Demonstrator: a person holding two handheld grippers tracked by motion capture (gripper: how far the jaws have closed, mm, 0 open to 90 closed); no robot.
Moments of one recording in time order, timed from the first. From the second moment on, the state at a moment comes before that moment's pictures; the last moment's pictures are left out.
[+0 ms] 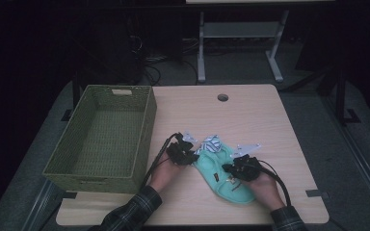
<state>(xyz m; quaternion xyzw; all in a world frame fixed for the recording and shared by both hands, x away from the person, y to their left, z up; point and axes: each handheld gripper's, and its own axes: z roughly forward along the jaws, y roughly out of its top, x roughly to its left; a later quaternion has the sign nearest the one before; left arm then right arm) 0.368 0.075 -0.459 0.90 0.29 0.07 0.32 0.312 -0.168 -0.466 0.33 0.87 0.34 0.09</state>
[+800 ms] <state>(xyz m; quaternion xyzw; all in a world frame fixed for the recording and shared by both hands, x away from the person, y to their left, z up) 0.355 0.082 -0.404 0.85 0.28 0.08 0.44 0.320 -0.166 -0.465 0.36 0.87 0.34 0.07</state>
